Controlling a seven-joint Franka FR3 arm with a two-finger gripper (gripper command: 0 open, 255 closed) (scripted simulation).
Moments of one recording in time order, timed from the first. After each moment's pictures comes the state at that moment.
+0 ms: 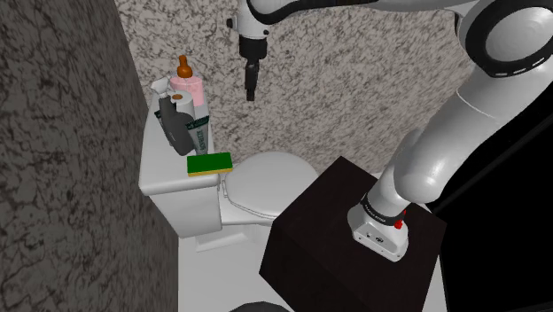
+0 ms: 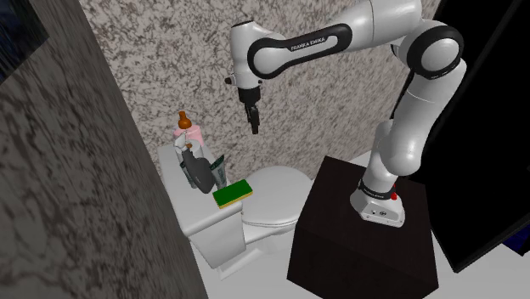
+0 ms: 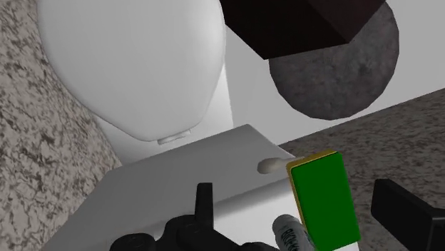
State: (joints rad) arm 0.21 -0.09 0.06 -1.95 0.05 1.80 -0.45
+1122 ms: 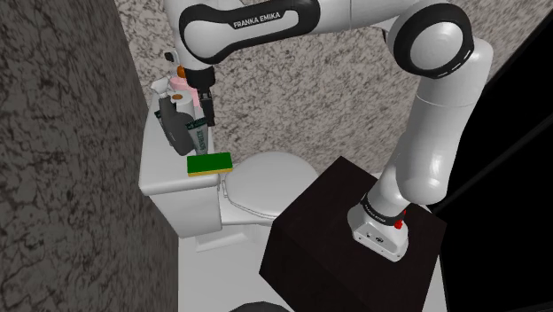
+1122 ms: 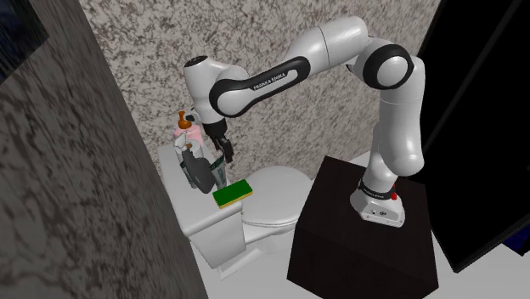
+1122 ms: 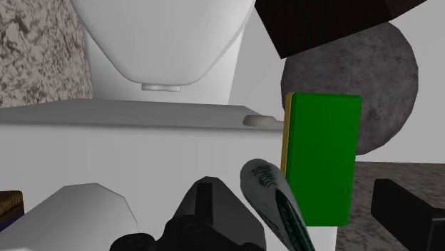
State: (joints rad) arm 0.32 0.28 0.16 -1.66 -0.07 1.83 -0.57
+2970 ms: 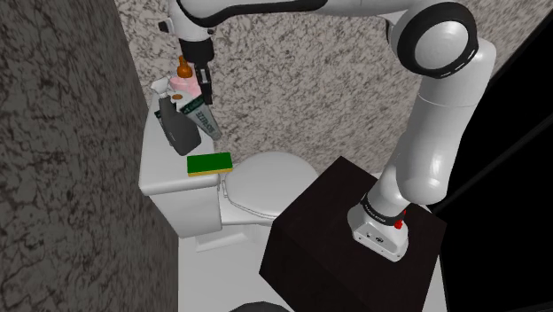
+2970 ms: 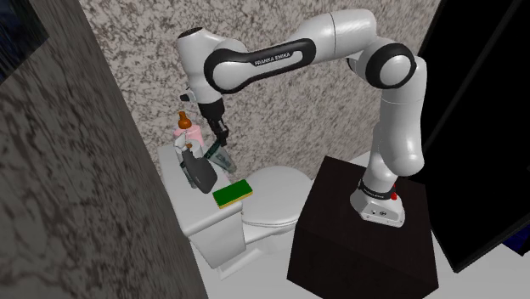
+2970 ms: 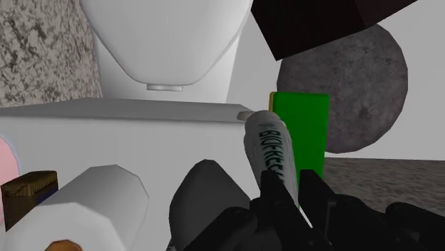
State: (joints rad) arm 0.33 0.26 0.16 -1.51 -0.06 1.67 -0.57
